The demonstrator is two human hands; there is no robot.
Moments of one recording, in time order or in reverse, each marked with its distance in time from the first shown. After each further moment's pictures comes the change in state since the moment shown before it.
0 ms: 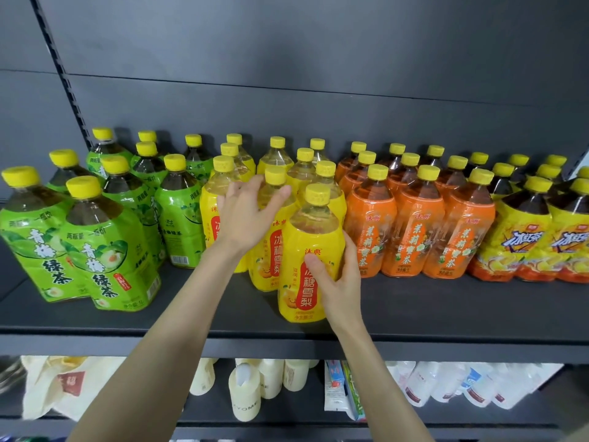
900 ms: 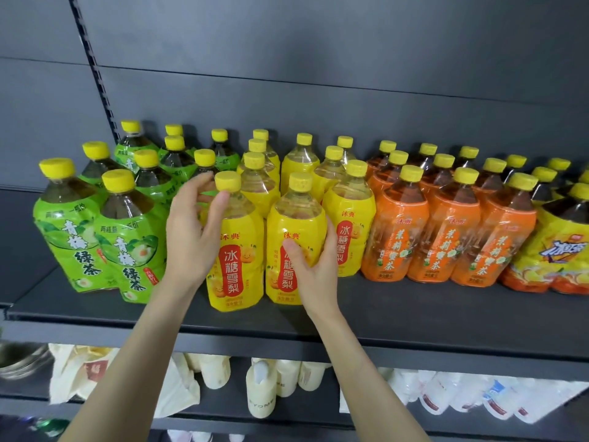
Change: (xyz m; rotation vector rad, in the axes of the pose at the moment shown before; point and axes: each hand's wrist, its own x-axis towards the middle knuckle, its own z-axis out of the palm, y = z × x) left_hand -0.041 -0.056 -0.067 -0.209 0.316 0.045; right_hand 0.009 0.005 0.073 -0.134 -0.003 0.036
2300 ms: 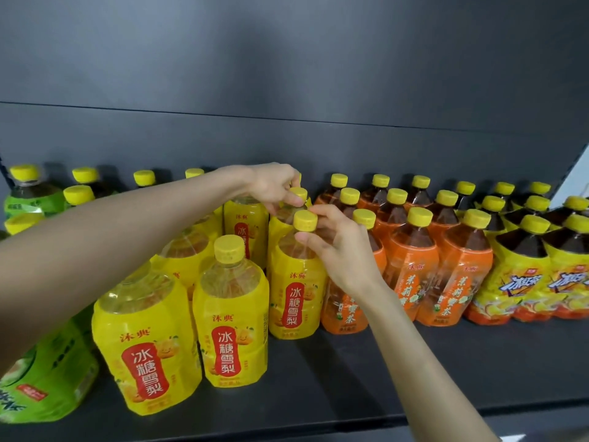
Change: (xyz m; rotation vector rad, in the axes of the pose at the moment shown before) left_hand 0.177 0.076 0.188 0.263 -1.188 0.010; right_hand 0.126 -0.056 -0.098 -0.473 -0.149 -0.232
